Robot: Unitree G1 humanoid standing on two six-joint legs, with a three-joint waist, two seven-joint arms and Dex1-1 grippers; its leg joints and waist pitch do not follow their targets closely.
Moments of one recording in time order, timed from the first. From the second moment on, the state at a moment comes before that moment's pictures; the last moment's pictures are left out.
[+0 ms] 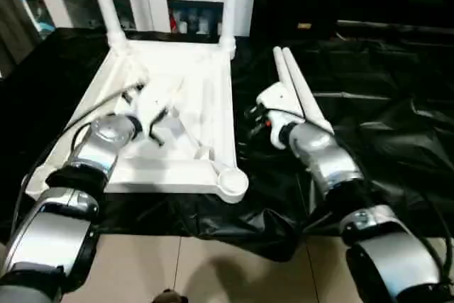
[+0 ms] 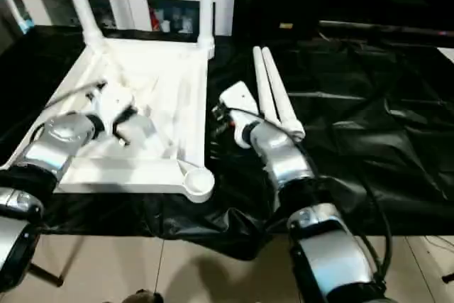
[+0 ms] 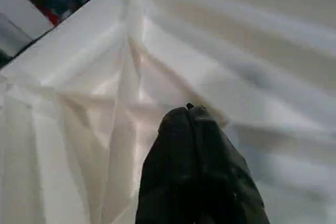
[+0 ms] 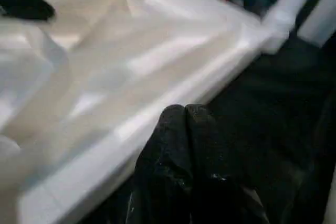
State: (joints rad) left arm -0.82 0.42 -0.15 0.95 0.08 -0.04 -0.54; right arm -0.76 -0.15 0.12 0.66 0.01 0.14 0.54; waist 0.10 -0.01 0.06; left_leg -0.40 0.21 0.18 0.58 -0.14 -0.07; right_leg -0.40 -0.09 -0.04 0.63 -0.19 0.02
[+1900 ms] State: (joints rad) left arm -0.52 0.41 -0.25 0.41 -0.04 0.22 -0.78; right arm -0.43 -0.56 0.27 -0.07 0.25 0.59 1.13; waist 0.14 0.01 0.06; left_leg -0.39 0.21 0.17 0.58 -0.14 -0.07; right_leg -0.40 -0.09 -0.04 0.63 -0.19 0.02
